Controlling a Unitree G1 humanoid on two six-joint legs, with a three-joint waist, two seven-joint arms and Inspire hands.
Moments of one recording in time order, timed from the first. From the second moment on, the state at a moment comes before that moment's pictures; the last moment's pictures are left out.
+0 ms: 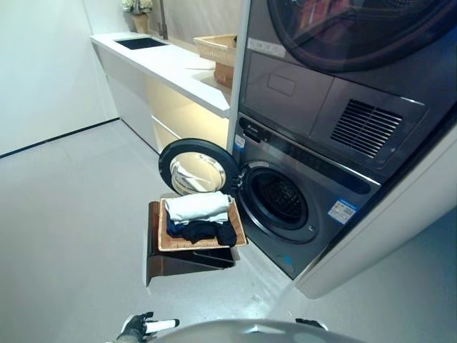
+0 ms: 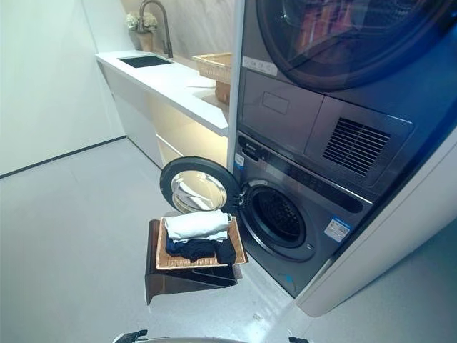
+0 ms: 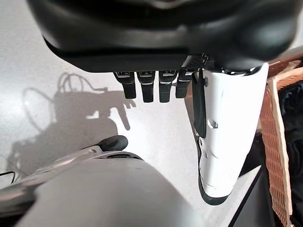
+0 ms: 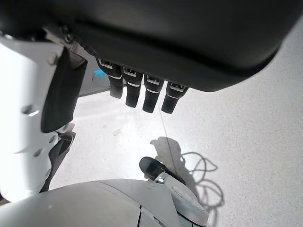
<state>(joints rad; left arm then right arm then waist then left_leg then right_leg) 0.00 0.21 -0.20 1.41 -0.13 -0.09 0.07 0.02 -0.18 0.22 1.41 0.05 -0.09 -0.13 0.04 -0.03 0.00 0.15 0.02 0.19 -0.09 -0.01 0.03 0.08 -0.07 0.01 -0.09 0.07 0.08</state>
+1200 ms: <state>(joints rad) -0.03 0.22 -0.20 1.41 -0.15 -0.09 0.07 -0.06 -0.17 0.27 1.39 0.01 -0.10 -0.13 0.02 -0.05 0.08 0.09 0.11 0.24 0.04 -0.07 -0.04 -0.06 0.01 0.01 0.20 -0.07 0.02</state>
